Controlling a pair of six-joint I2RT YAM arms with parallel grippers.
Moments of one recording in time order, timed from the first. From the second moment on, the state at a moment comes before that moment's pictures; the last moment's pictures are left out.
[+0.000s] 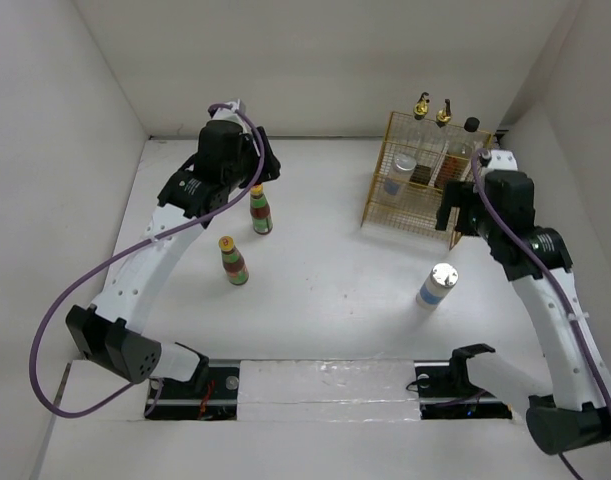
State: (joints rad) left arm -0.45 1.38 1.54 -0.62 -0.13 -0.52; right arm 0.19 1.04 1.27 -0.77 0.19 0.16
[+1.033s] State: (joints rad) left arm -0.46 1.12 1.25 -0.56 -0.02 -0.56; right arm 0.33 1.04 1.09 -1.09 0.24 0.39
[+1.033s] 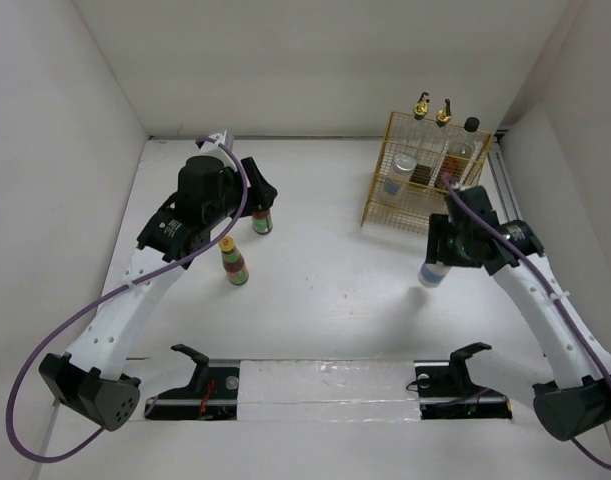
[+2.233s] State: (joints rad) left arm -0.46 1.29 1.34 -0.57 -0.05 -0.56; right arm -0.01 1.72 1.76 -0.77 0.03 0.10
